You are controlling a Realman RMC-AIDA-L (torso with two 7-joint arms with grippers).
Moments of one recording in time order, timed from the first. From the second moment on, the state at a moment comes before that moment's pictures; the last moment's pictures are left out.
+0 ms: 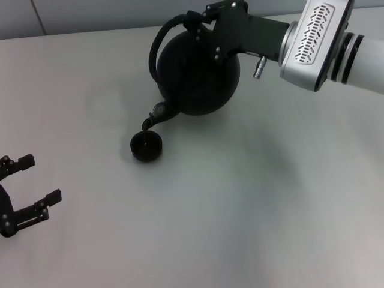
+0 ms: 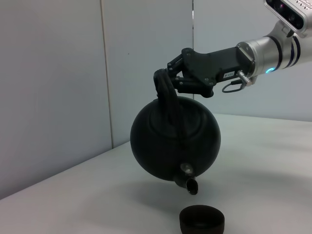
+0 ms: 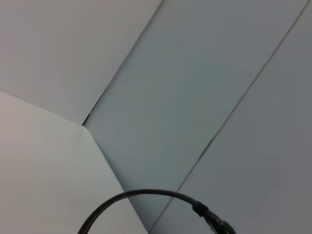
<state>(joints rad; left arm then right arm) -0.20 -1.97 0.86 0.52 1.62 1.57 -0.83 0.81 2.08 -0.66 -0.31 -1.66 -1.13 0.36</state>
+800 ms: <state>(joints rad) -0.22 -1.97 0.86 0.52 1.62 1.56 -0.84 0.81 2.08 -0.72 -0.33 -1.66 -1.14 0.34</state>
